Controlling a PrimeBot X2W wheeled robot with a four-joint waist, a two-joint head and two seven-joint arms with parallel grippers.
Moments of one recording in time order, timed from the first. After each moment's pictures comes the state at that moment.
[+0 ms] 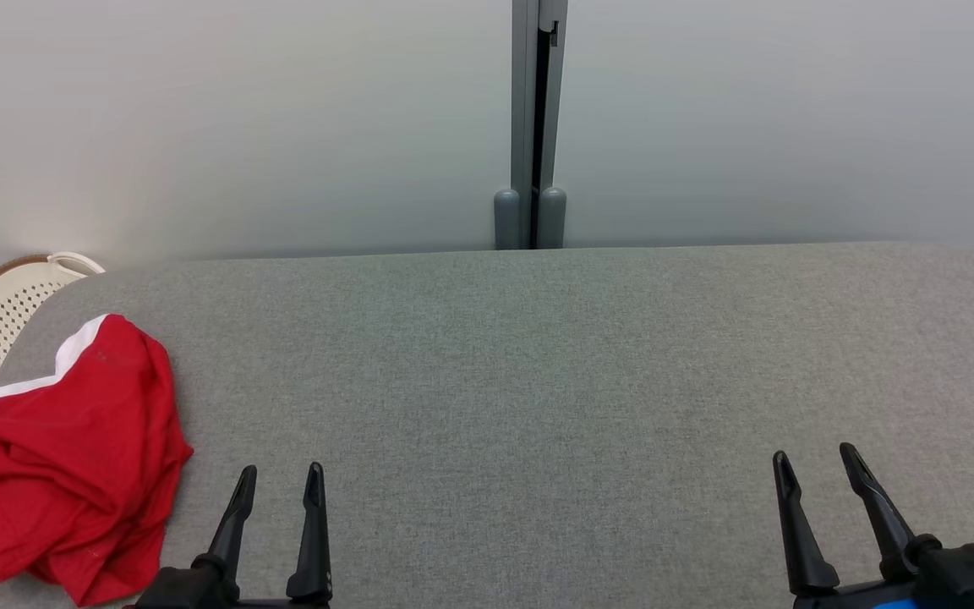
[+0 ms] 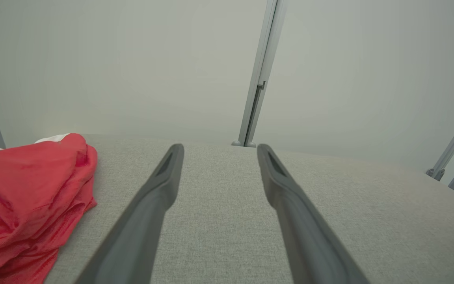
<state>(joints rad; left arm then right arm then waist) 0.06 0.05 -0.12 0.11 -0.24 -0.07 -0.23 0.04 -0.05 0.00 0.04 0.11 0.13 -0.23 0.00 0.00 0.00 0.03</state>
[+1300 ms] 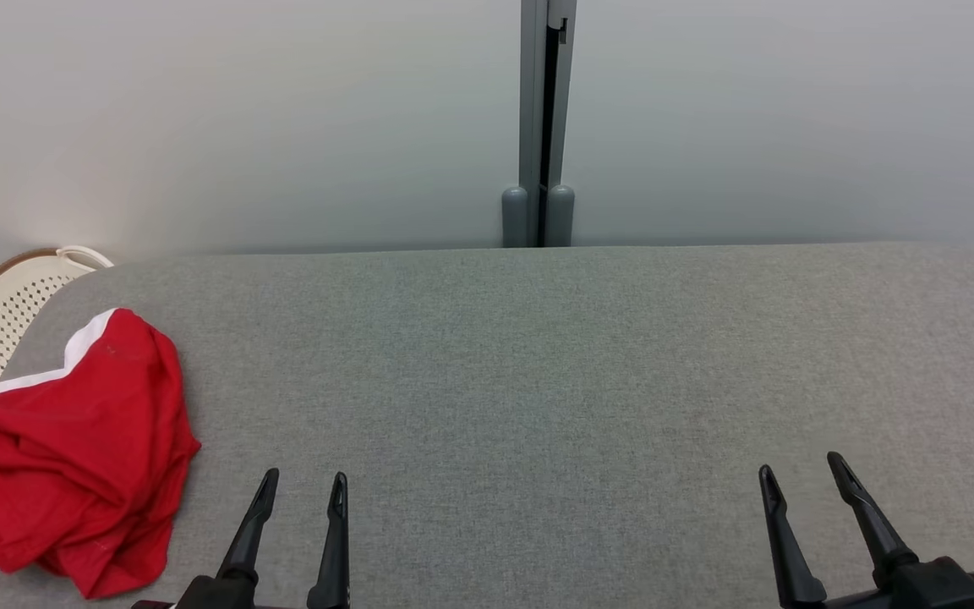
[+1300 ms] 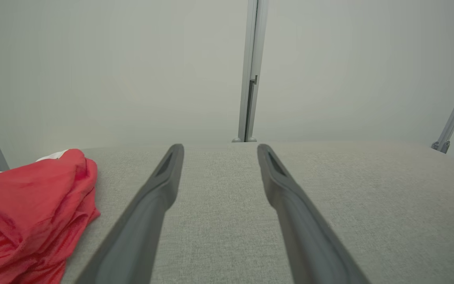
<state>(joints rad) 0.07 0.05 -0.15 0.12 -0.11 -0.07 -0.26 0.05 -0.05 0.00 0.05 -0.01 0.13 -0.26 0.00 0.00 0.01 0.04</state>
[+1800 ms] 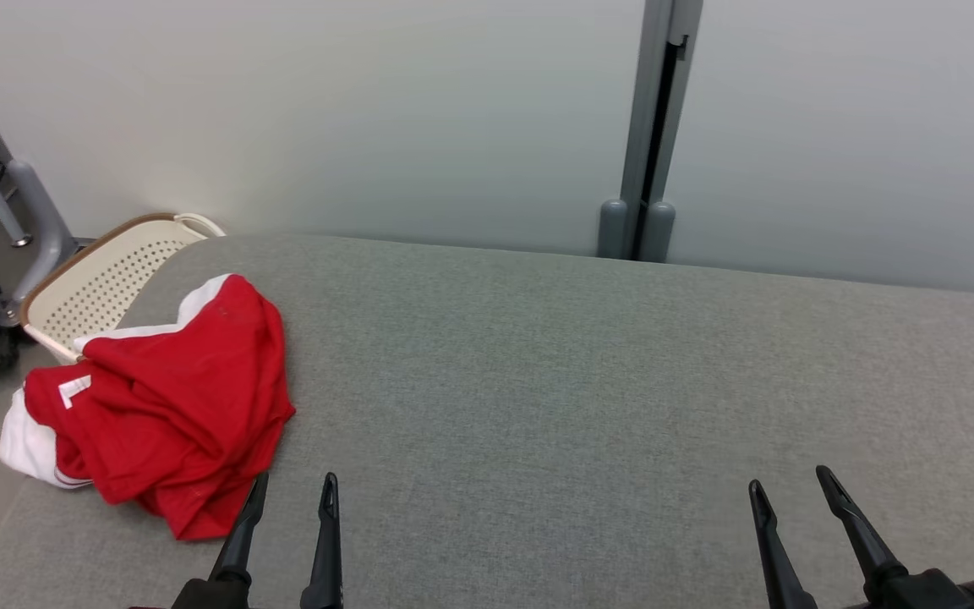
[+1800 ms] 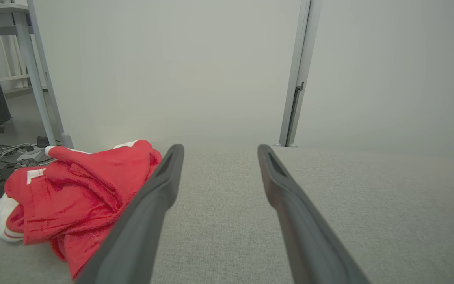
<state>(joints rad) 0.07 0.05 -0.14 0.12 -0.11 -0.04 -0.26 0.08 -0.05 0.02 0.05 0.00 0.13 -0.26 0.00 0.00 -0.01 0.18</state>
